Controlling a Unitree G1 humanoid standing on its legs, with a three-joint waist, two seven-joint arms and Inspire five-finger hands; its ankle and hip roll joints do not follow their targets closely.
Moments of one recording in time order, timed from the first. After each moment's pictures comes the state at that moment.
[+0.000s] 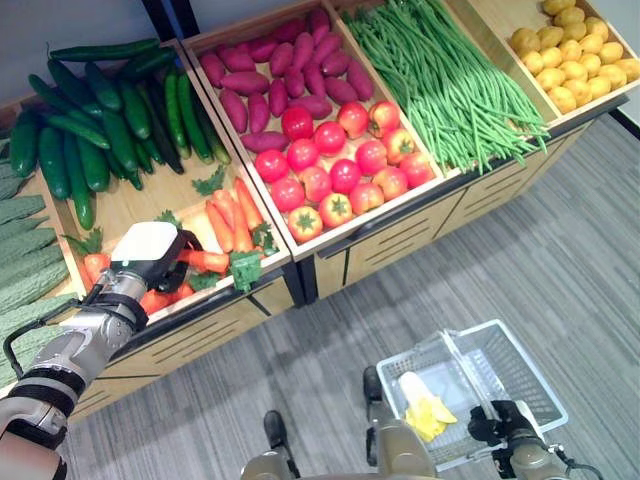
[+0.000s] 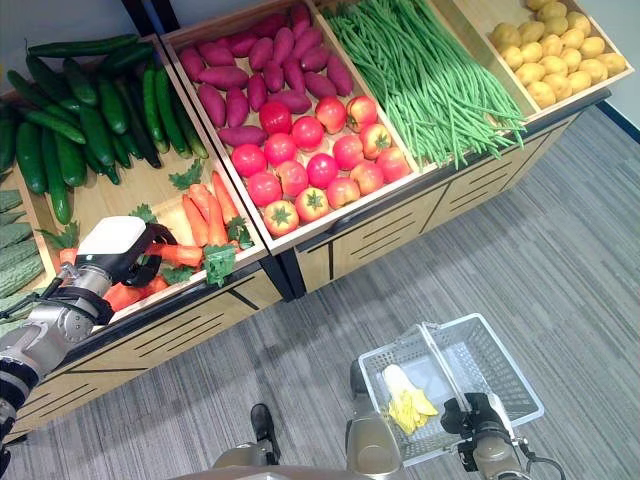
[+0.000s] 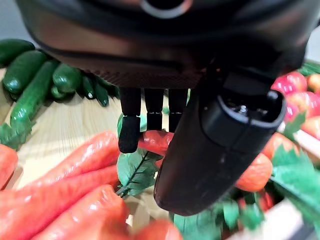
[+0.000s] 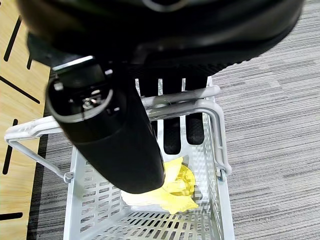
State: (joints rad) left arm -0.35 0.93 -0.33 0.59 0.49 -0.22 0.32; right arm -0.07 -0.42 0.10 1.28 -0.03 -0.17 -0.18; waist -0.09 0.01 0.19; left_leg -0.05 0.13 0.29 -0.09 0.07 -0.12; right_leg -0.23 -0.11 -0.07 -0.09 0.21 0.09
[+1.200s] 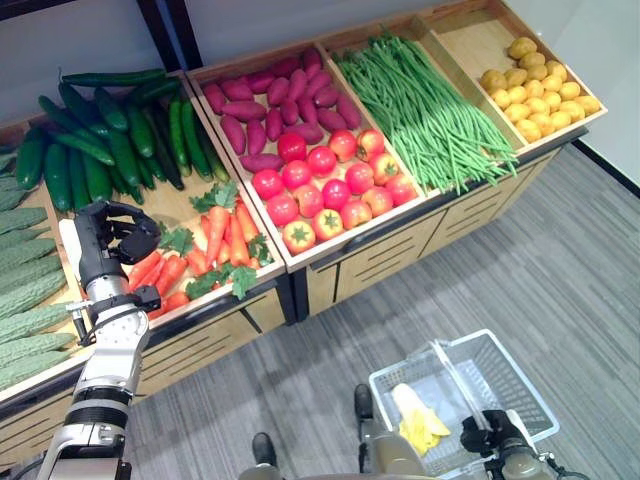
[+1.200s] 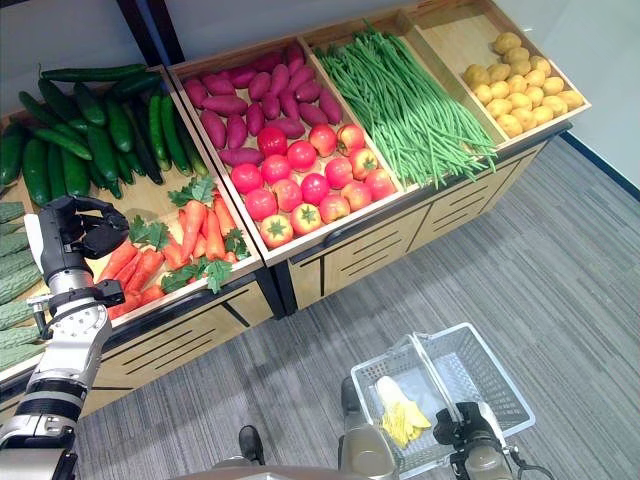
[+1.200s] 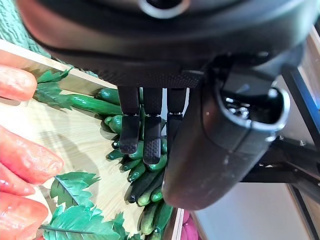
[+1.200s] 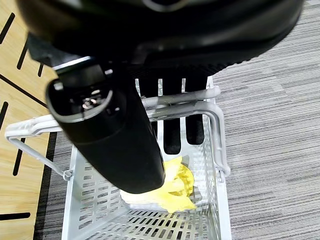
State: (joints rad) left arm -0.25 0.60 0.07 0.47 -0.20 -0.25 0.50; right arm -0.03 -0.39 0.13 1.27 -0.05 -0.16 -0.19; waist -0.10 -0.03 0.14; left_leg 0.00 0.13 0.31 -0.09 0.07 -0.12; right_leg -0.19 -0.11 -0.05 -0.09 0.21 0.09
